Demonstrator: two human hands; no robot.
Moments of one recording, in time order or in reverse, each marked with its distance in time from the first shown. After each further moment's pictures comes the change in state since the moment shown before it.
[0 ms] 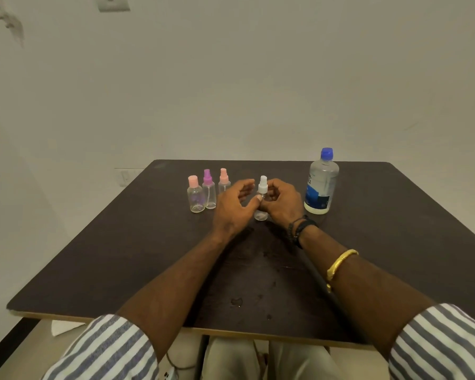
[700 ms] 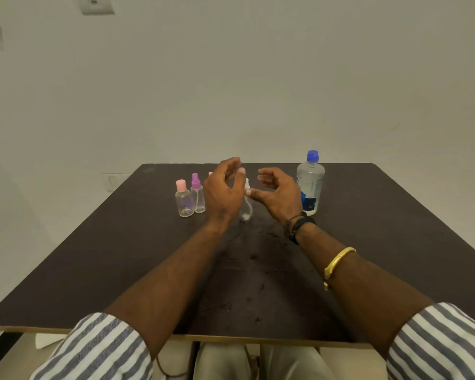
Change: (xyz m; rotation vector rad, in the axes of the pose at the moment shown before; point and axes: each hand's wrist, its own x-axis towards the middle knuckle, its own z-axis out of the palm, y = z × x) left_hand 0.021 0.044 0.005 -0.144 0.322 0.061; right_hand 0.003 -0.009 -0.024 0.119 0.107 -0.068
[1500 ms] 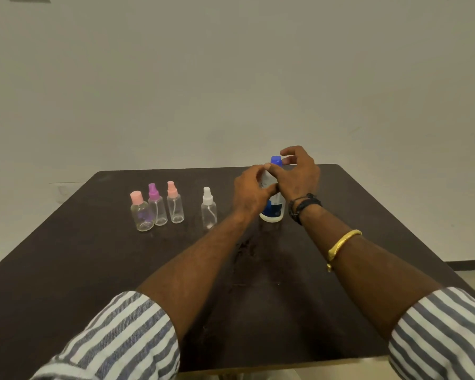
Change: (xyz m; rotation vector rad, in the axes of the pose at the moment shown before) left_hand 0.009 0.018 0.118 0.066 -0.405 -0.089; right_hand 0.051 0.008 -0.084 -0.227 0.424 0.036
